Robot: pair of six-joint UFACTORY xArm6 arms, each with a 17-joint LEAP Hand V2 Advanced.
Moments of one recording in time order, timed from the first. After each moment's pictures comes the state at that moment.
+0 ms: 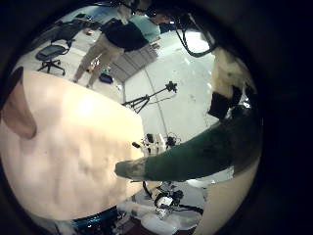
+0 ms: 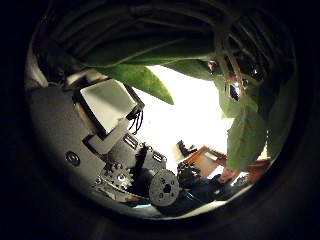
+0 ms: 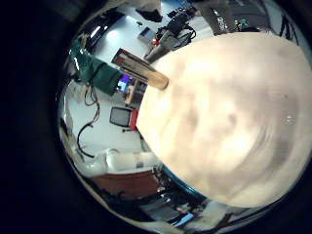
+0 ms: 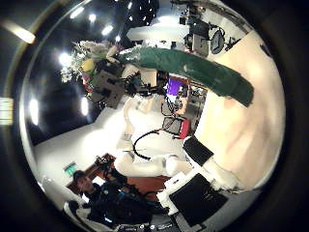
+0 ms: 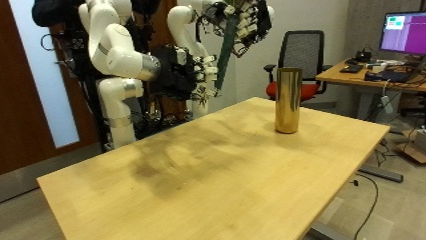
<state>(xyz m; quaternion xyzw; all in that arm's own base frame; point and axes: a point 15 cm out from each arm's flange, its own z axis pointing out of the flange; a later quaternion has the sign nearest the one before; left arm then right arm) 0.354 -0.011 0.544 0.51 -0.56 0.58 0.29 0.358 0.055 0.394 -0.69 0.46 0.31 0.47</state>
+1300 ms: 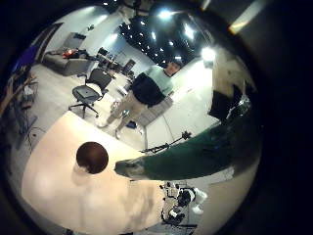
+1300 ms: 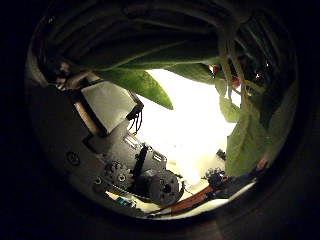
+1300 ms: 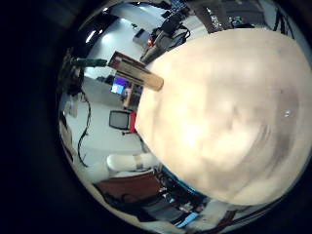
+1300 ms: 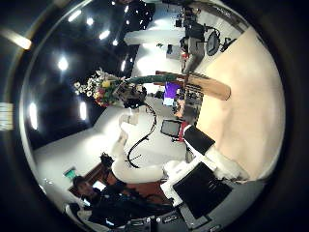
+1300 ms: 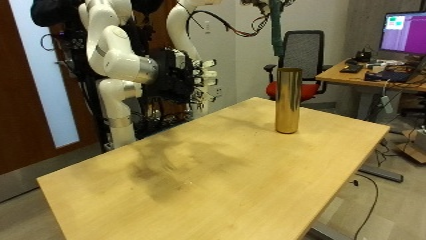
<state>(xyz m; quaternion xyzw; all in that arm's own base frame) 0.322 0.155 0.623 0.58 -0.49 0.65 0.06 0.367 0.046 0.386 -0.68 0.48 0.32 0.46</state>
